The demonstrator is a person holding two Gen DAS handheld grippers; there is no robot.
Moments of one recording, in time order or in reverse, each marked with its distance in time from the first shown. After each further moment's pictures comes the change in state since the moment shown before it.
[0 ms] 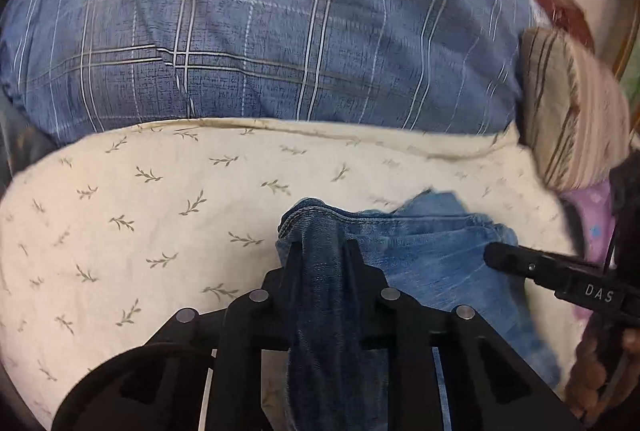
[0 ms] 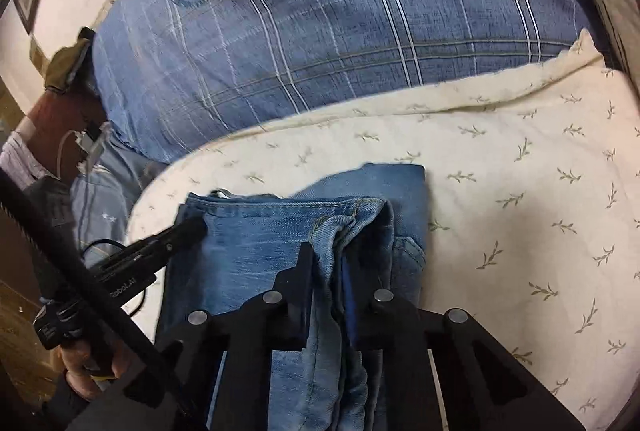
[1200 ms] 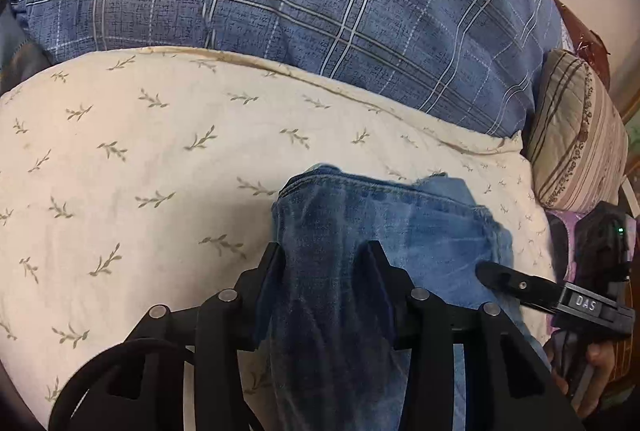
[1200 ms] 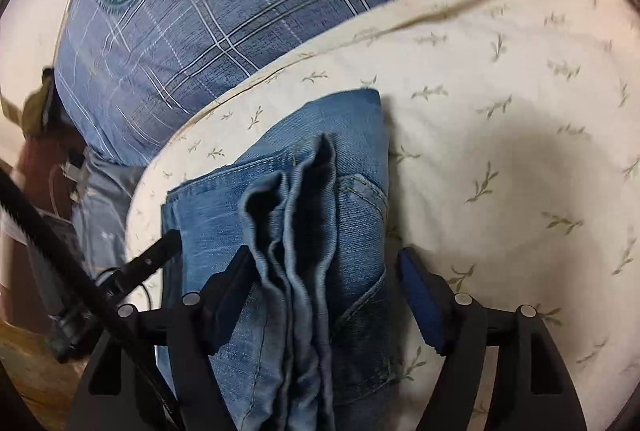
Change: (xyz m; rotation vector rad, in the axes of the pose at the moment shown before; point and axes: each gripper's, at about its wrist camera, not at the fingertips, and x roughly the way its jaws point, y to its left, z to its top) left arm 0.016 0.039 0.000 -0.207 0.097 -0.110; right arm 0.031 -0.045 -0.015 0.238 0.131 0.076
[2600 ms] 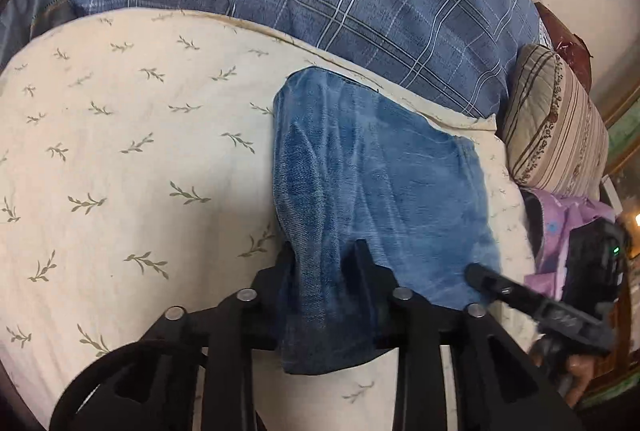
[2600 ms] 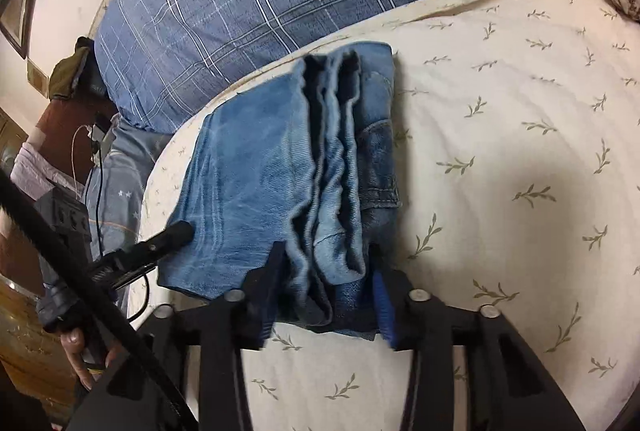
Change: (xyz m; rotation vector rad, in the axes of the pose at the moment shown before) left arm -0.047 0.008 -0.073 -0.039 -0.014 -0.039; right arm -0.038 0.015 -0.072 -0.122 -0.075 0.012
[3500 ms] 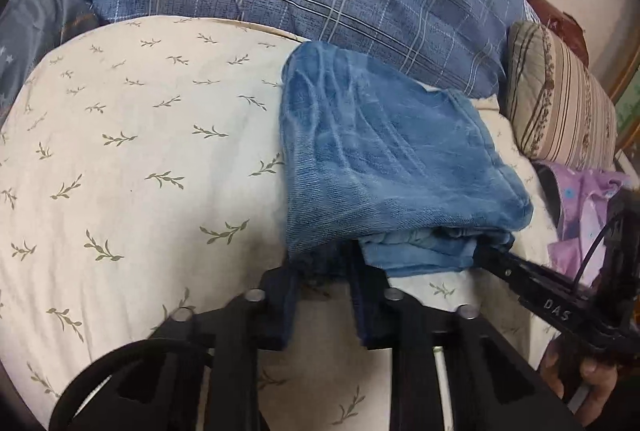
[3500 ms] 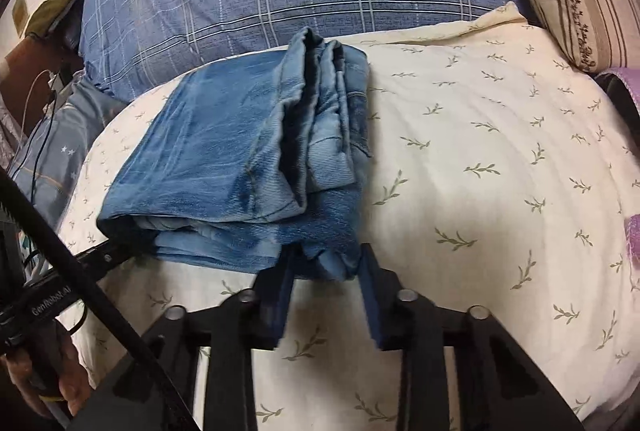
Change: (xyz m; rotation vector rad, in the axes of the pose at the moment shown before) left arm -0.038 -0.020 -0.078 0.065 -0.076 0.073; right arm -0.008 0.030 -0.054 -0.167 -0.108 -0.317
